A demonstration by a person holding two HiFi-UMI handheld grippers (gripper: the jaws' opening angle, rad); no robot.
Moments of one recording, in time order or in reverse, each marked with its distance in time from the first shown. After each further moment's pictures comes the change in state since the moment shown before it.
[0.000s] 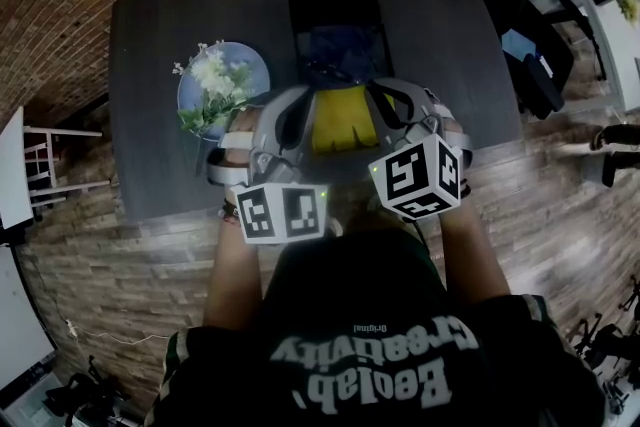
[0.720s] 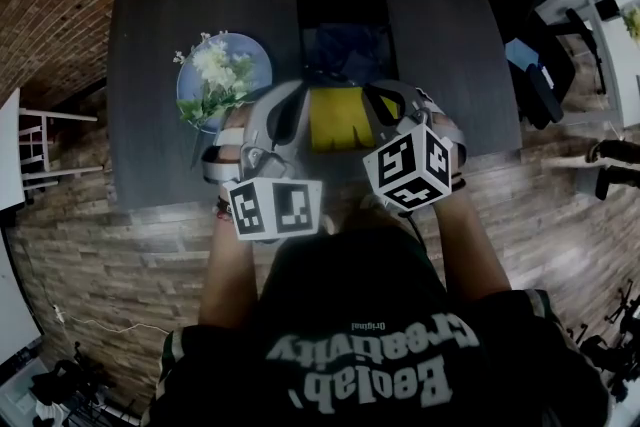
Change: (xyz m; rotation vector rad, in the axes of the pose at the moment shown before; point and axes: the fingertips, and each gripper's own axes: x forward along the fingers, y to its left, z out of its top) left arm -0.002 0.010 -0.019 -0.094 0.032 0.030; right arm 0.030 0.019 -0.016 -0.037 0.085 0.103
